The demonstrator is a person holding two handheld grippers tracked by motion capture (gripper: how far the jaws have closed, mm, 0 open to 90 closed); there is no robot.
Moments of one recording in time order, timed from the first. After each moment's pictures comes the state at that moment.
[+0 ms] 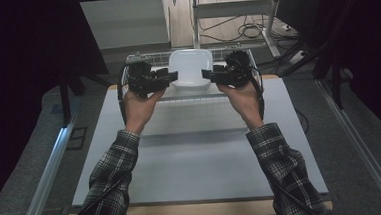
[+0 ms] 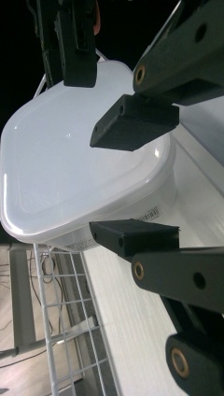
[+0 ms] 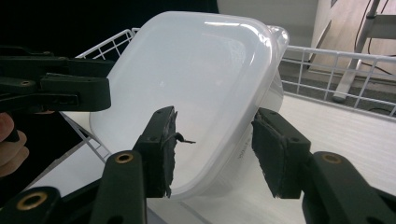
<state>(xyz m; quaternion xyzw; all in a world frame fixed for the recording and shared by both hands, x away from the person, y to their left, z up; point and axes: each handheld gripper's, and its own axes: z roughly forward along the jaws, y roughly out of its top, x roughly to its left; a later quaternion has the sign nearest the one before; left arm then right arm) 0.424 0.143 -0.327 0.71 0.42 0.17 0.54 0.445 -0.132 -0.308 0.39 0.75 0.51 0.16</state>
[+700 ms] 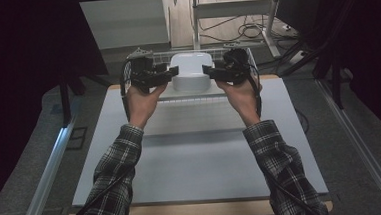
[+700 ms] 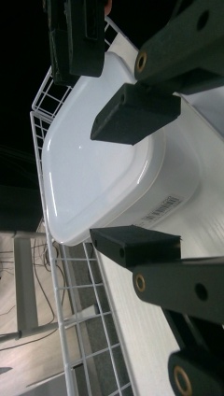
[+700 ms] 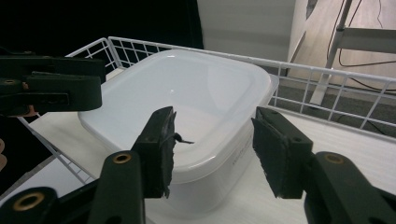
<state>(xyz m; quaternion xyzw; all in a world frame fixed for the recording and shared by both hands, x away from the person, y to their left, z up) 0.439 0.139 -0.325 0.70 0.44 0.20 0.52 0.453 -0.128 -0.308 0.40 0.74 0.50 0.20</state>
